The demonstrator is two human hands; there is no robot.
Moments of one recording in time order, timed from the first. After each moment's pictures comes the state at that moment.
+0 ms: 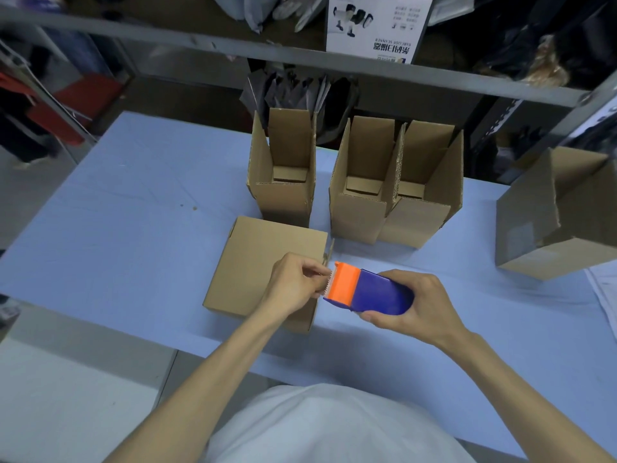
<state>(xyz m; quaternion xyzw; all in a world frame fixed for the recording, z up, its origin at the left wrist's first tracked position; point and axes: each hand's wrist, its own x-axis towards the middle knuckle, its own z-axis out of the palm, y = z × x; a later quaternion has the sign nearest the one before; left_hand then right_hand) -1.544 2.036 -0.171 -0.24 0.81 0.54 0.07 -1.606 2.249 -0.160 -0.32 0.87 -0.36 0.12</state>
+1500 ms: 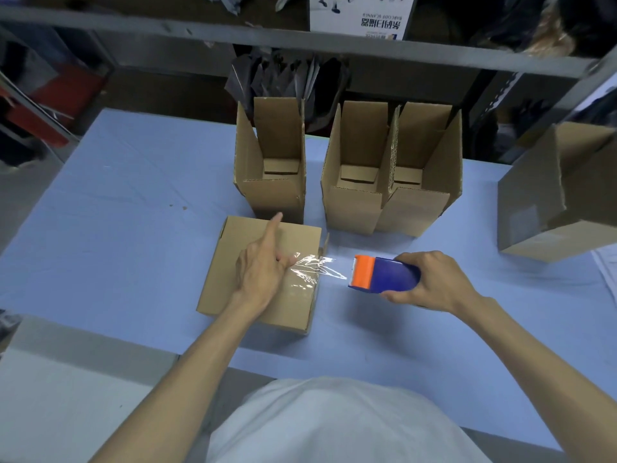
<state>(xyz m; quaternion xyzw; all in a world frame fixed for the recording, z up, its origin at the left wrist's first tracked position) -1.557 1.989 -0.214 -0.23 0.93 0.29 -0.02 -1.662 2.272 -0.200 -0.31 0.92 -0.17 0.17</state>
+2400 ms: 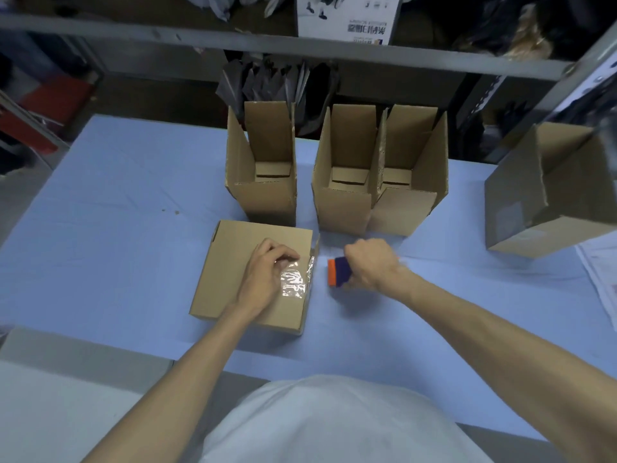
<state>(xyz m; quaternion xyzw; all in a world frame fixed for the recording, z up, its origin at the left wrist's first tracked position) -1.551 1.997 -0.226 -0.12 0.90 0.41 -0.04 -1.663 2.178 -0.212 -0.41 0.90 0.11 0.14</state>
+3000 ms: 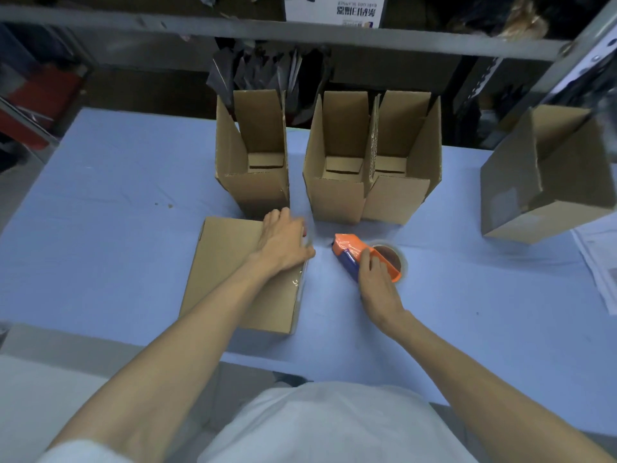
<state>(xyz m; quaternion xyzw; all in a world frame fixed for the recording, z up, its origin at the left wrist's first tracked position) -1.616 2.016 -0.214 -0.08 0.98 0.11 0.13 -1.607 2.223 -0.272 -0.19 0.96 -0.08 0.19</state>
